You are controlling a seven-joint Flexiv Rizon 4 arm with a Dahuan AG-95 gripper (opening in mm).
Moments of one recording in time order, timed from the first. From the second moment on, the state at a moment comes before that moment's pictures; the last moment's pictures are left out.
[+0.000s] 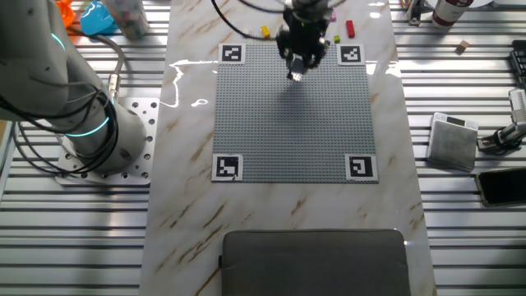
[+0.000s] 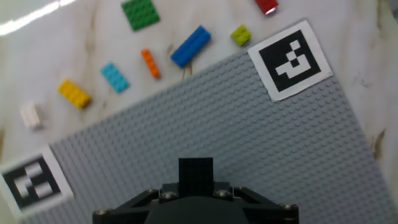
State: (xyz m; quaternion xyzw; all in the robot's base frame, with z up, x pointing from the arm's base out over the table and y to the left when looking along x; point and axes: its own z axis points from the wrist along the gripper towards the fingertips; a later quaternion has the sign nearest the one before) arm 0.443 0.149 0.052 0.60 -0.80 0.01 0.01
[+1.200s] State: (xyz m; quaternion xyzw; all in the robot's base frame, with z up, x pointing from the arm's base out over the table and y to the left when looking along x) arm 0.447 0.118 0.046 0.61 -0.79 0.02 0.01
